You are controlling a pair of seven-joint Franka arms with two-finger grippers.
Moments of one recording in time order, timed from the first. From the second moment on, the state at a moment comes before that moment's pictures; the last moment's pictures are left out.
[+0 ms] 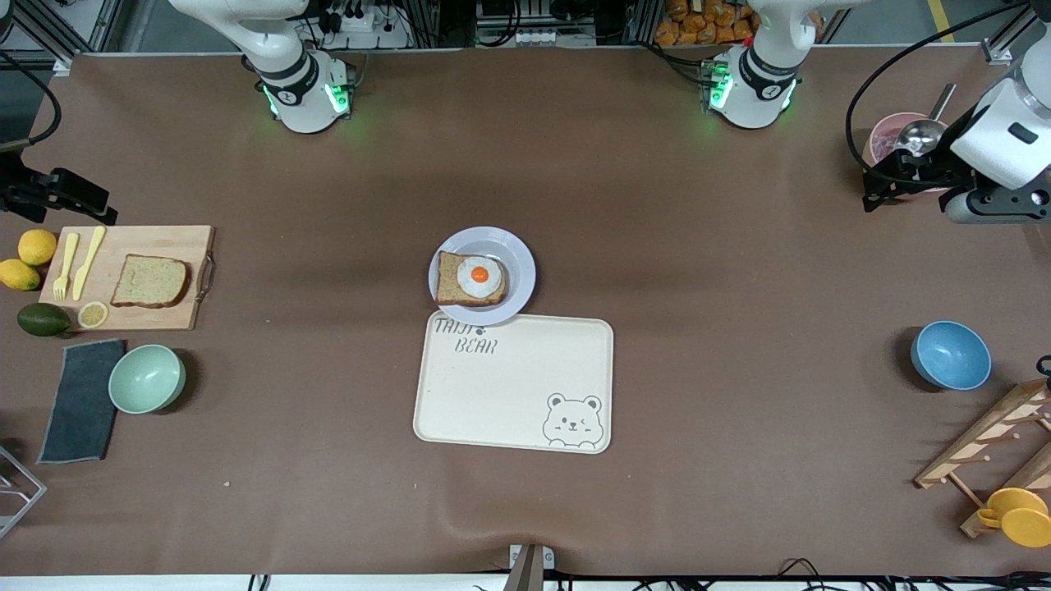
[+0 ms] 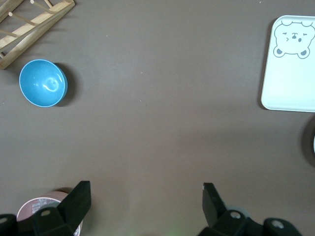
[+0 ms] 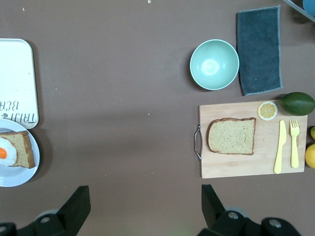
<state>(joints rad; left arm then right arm) 0.08 -0.03 -0.21 -1.60 0.01 1.54 -0.10 -0.02 -0.02 -0.06 -1.60 0.00 1.53 -0.03</state>
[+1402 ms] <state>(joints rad) 0.15 0.09 -0.21 -1.55 -0.02 1.54 -0.10 -0.02 -0.01 -0.06 -1.60 0.00 1.54 -0.03</state>
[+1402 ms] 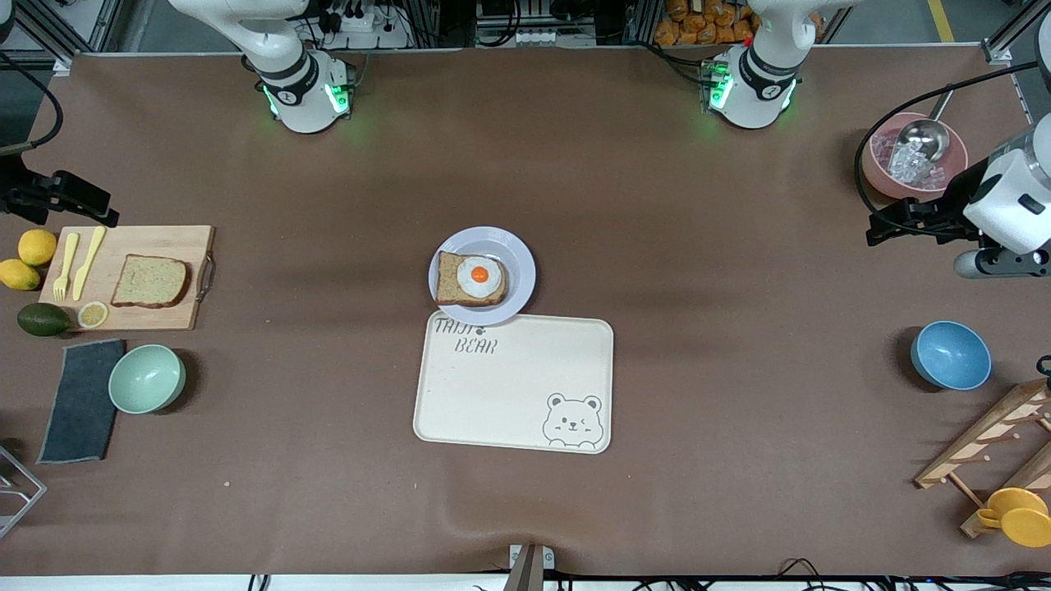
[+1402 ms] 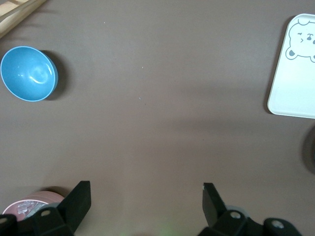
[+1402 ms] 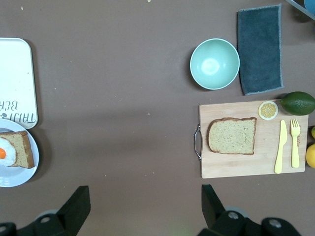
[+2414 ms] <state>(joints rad) 0.15 0.11 -0.22 -1.53 0.00 1.54 -0.08 -0.19 0.24 -0.08 -1.62 0.00 1.67 -0.35</state>
